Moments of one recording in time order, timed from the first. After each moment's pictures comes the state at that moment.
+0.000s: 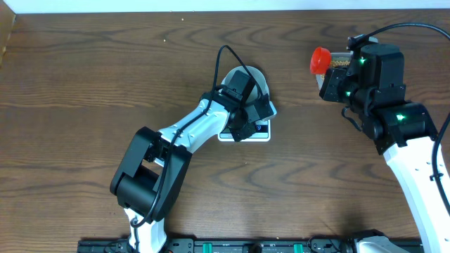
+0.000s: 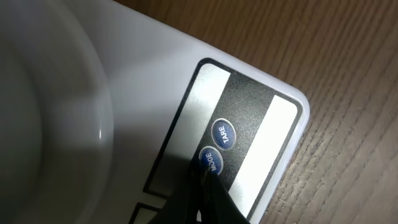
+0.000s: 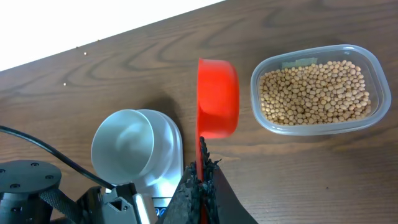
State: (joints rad) left arm -0.55 1.96 1.26 -0.55 0.24 0.59; right arm 0.19 1.31 1.24 -0.63 -0.05 0.37
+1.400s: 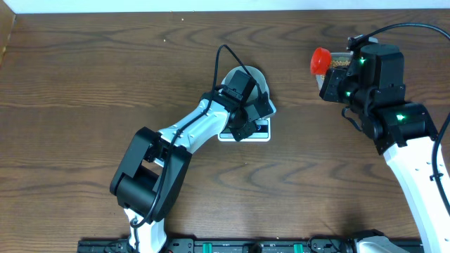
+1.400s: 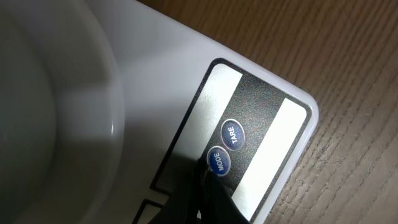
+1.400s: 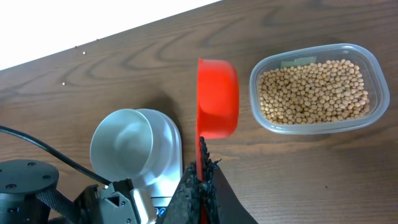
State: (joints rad) left arm -0.55 1.96 1.26 -0.54 0.23 0.55; right arm 0.19 1.31 1.24 -0.63 -0.04 0.37
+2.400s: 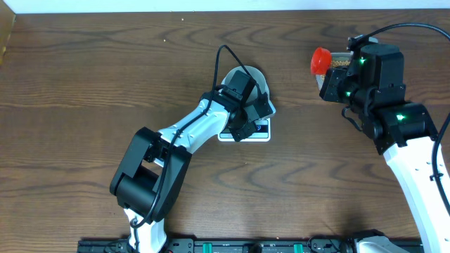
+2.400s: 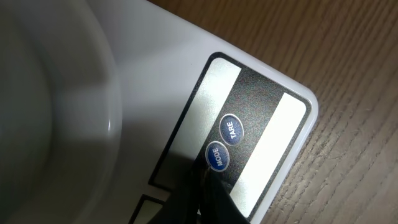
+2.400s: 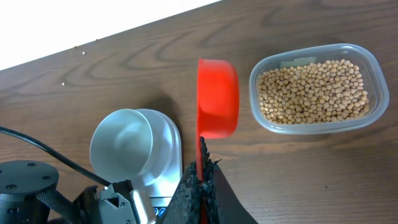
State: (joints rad) left arm -0.55 1.96 1.26 -0.56 0.22 0.56; right arm 0.19 1.31 1.24 -0.63 -0.04 0.37
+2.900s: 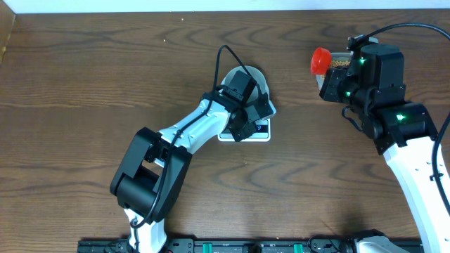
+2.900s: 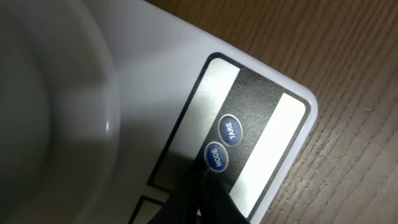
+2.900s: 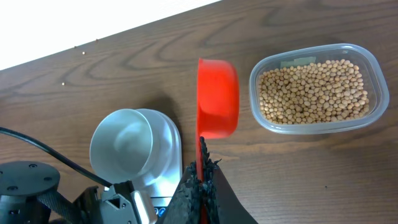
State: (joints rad) left arm -0.56 1.96 1.26 -0.56 0.22 0.56; right arm 0.19 1.31 1.24 -0.63 -0.04 0.37
